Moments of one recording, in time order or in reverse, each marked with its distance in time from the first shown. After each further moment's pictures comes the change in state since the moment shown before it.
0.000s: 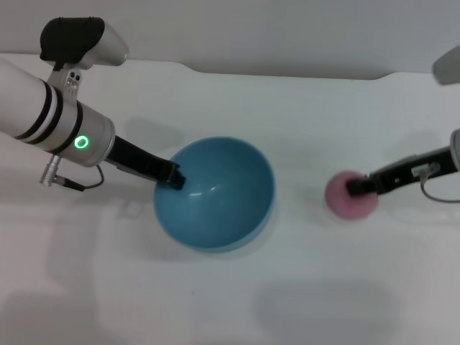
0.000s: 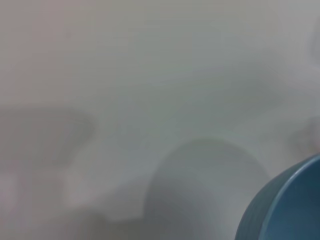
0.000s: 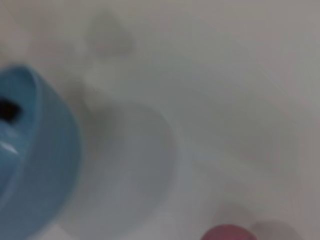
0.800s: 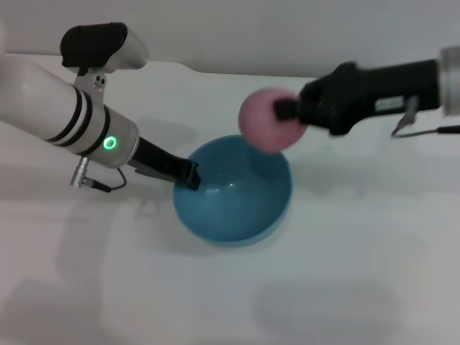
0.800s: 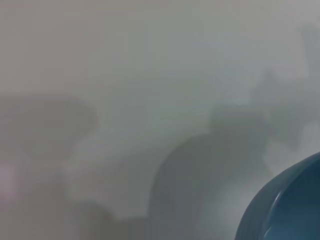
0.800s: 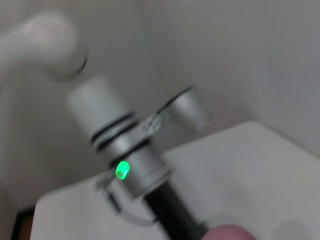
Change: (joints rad) left arm -0.031 0.006 0.121 -0.064 -0.037 -0.113 -0.139; right arm -0.028 0.003 -0.090 -0.211 0.517 -0.183 -0.384
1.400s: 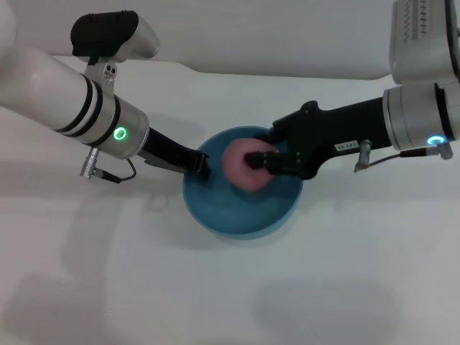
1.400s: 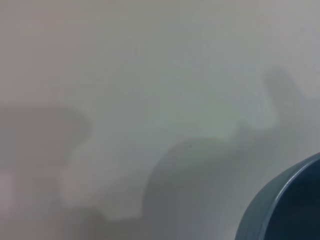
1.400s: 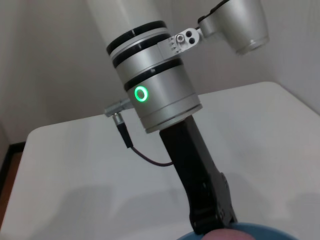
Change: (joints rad) left arm -0.030 -0.003 0.005 -0.001 -0.008 -0.010 -0.002; right arm -0.007 0.004 -0.248 0.031 -0.004 0.175 -0.109
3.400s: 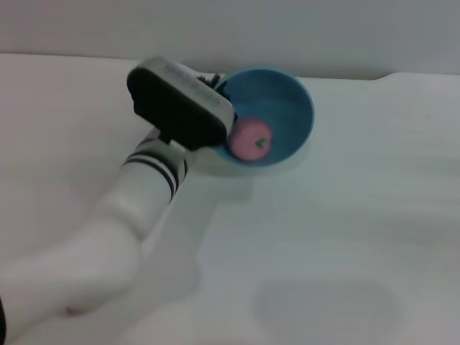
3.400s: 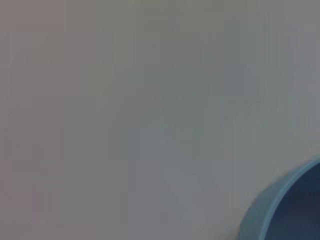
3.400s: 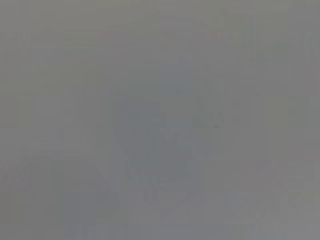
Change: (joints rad) left arm 0.183 -0.012 1.080 -0.035 -0.917 -1.796 0.960; right arm -0.376 -0.008 0.759 0.466 0.790 0.266 -0.630
